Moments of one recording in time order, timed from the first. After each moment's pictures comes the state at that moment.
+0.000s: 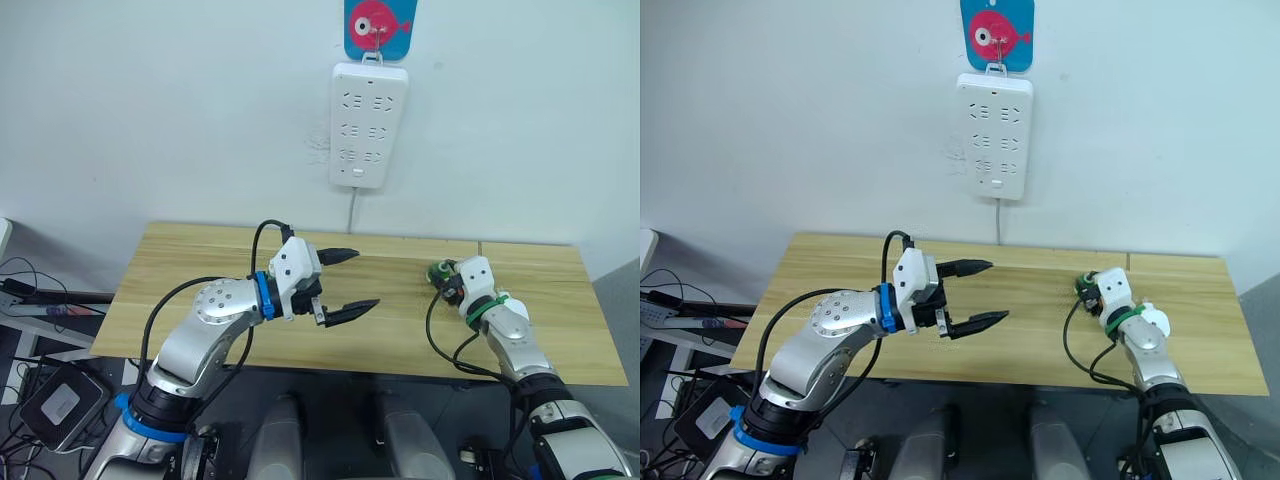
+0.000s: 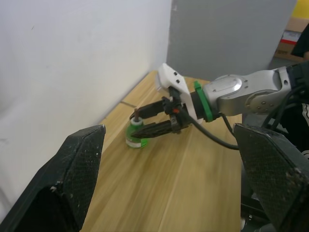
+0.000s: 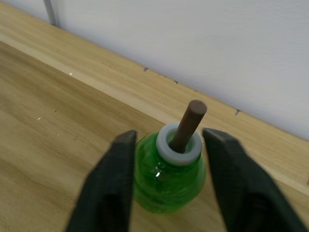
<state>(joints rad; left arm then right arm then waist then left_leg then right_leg) -0.31 0.50 -0.21 -0.30 -0.41 0.32 -0.84 -0.40 -0.40 0.08 0.73 0.13 -0.32 0.37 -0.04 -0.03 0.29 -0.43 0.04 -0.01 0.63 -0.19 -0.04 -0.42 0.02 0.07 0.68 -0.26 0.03</state>
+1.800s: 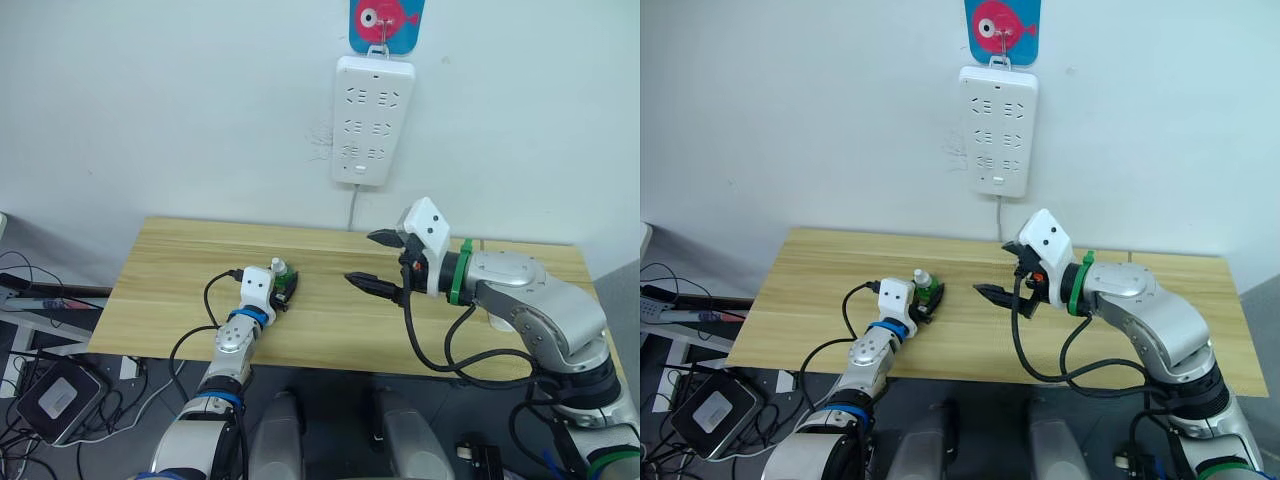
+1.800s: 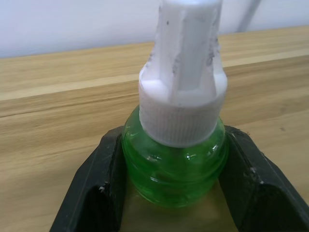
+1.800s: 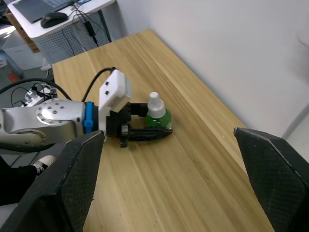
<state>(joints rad) -0.46 0.20 0.06 0.95 -0.06 -0.50 -0.42 -0.52 -0.52 0.17 -0.48 0.48 0.91 0.61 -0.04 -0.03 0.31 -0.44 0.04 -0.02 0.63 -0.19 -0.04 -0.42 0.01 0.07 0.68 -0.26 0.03</state>
